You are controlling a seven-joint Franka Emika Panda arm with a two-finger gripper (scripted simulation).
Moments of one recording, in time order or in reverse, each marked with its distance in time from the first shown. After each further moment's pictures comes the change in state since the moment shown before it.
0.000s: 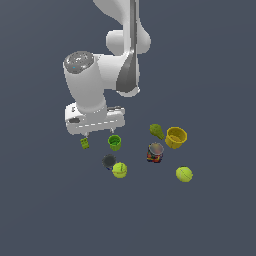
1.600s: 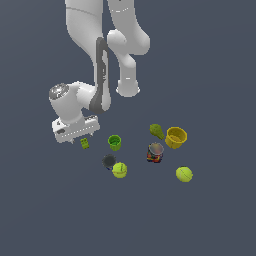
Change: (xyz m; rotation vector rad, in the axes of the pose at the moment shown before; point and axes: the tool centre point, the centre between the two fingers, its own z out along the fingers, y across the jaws) arm -0.085 0.104 0.132 0.001 0.024 -0.223
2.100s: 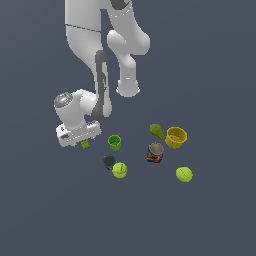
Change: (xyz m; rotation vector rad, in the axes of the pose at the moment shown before) arm -0.001 -0.001 0.038 0.001 -0.001 -0.003
